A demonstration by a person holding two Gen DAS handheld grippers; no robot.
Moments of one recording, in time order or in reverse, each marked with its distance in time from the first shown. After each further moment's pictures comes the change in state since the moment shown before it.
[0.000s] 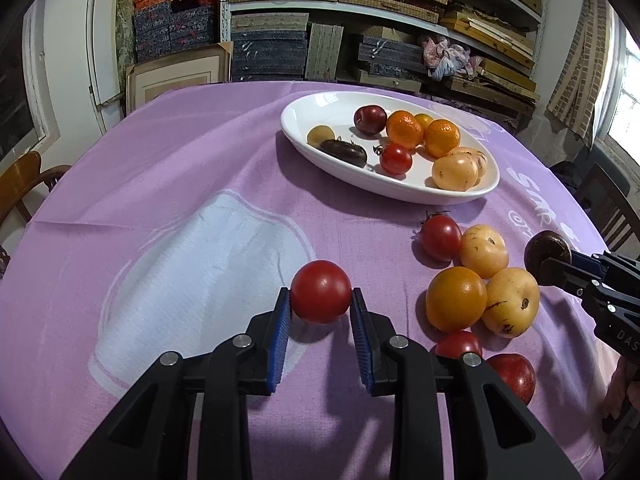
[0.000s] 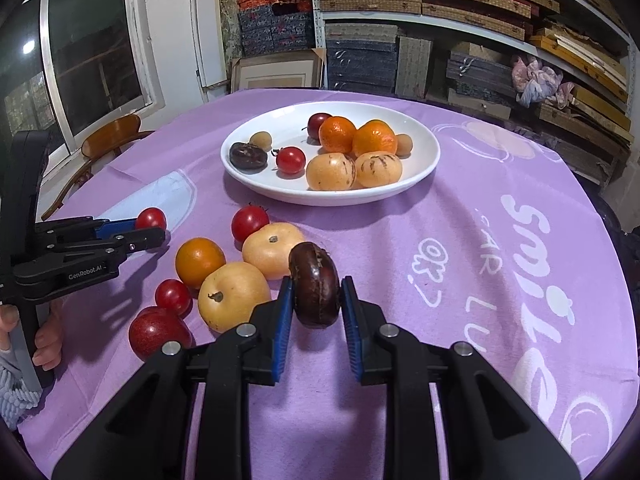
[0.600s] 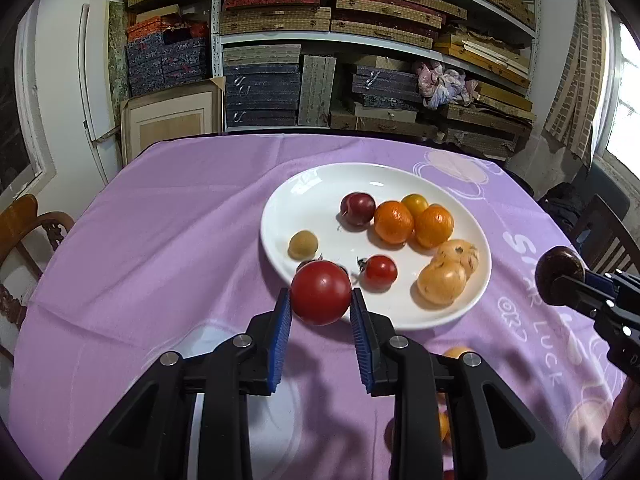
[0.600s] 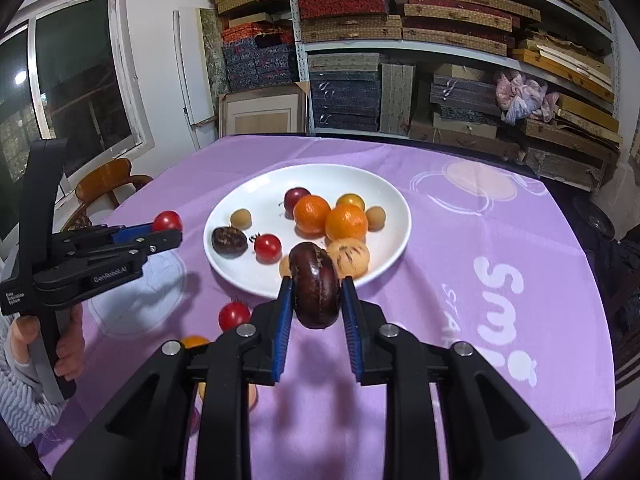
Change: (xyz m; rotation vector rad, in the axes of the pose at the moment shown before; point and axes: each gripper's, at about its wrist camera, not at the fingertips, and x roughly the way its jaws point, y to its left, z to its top) left arm 0.004 -0.016 0.097 0.018 -0.072 -0.011; right arm -0.024 -0.023 0.073 0.051 -0.095 -0.011
